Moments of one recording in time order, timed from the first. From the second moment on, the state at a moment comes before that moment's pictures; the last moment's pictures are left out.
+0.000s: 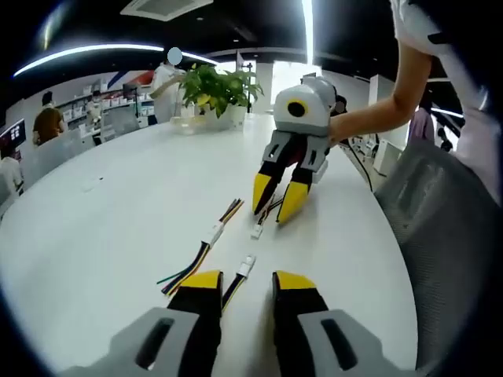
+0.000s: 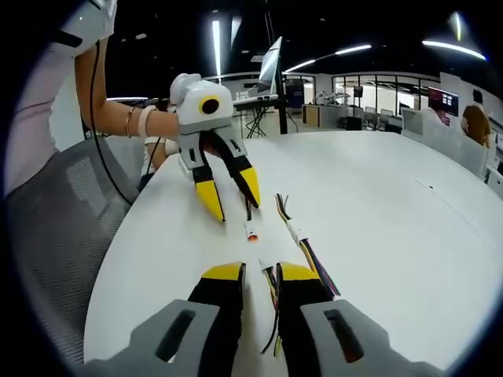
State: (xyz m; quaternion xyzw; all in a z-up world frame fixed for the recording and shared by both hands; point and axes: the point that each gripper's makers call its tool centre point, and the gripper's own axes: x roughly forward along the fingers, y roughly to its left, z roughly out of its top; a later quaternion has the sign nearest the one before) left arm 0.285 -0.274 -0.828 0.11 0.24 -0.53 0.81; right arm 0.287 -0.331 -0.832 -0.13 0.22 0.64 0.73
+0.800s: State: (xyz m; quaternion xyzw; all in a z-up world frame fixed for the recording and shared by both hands) left arm 0.289 -0.284 -0.840 0.14 0.23 -0.54 0.80; right arm 0.293 -0.331 -0.846 -0.13 0.23 0.64 0.72
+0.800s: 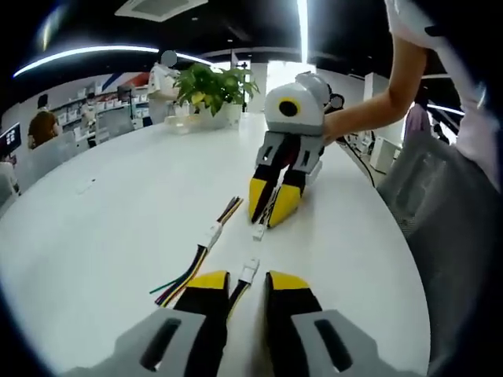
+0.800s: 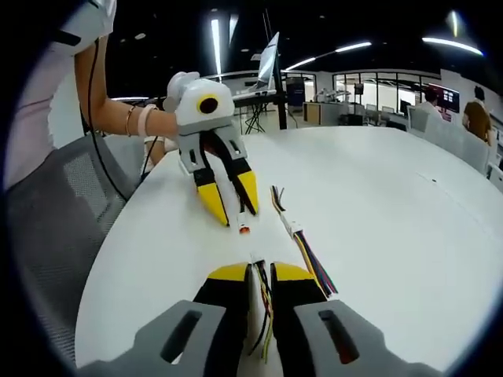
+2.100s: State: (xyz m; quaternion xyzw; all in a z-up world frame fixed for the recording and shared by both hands) left arm 0.293 -0.289 -0.844 0.15 0.19 -0.56 0.79; right arm 0.296 -0.325 -0.849 -0.15 0.20 0.65 0.72
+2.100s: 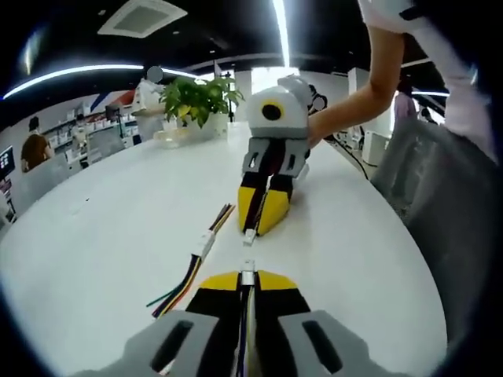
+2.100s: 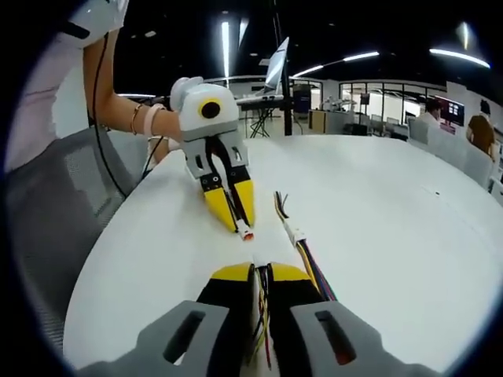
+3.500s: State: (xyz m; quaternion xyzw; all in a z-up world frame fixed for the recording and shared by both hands) left arm 0.296 -0.292 -0.790 0.16 0.19 -0.59 0.77; right arm 0.287 -0.317 -0.792 -0.20 0.18 0.67 0.69
